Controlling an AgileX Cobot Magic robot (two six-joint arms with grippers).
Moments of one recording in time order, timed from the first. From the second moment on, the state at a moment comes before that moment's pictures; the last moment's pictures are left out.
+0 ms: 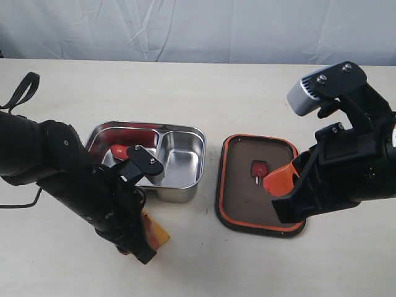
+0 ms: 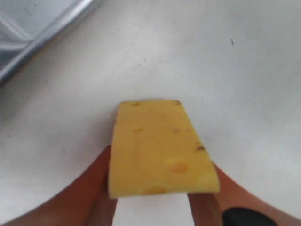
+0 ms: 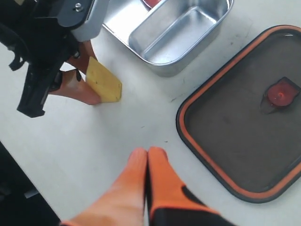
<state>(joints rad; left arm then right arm) -0.61 1.73 -0.70 -0.77 0.52 0.90 0.71 1.05 -0.69 0.48 0.68 -0.36</state>
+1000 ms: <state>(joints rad) -0.61 1.67 -0.88 -0.73 0.21 0.90 0.71 1.05 -0.69 0.37 0.58 -0.18</state>
